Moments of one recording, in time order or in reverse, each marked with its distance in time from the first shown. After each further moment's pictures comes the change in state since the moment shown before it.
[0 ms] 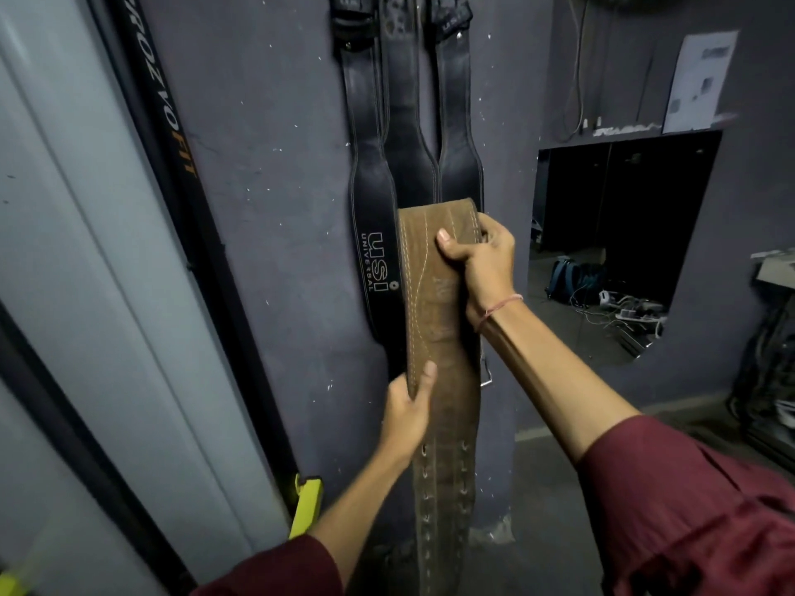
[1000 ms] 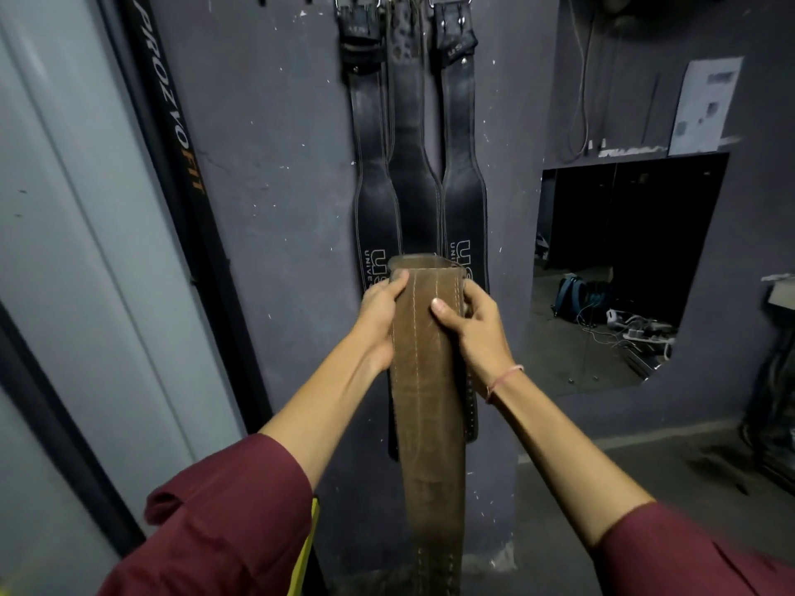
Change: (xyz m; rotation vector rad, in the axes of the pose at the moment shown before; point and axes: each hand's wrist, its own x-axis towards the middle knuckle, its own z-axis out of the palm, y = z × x) left_hand 0.085 0.124 -0.019 -0.433 -0.124 -0.209; right_hand -0.027 0.032 -0.028 -0.210 -0.221 0.034
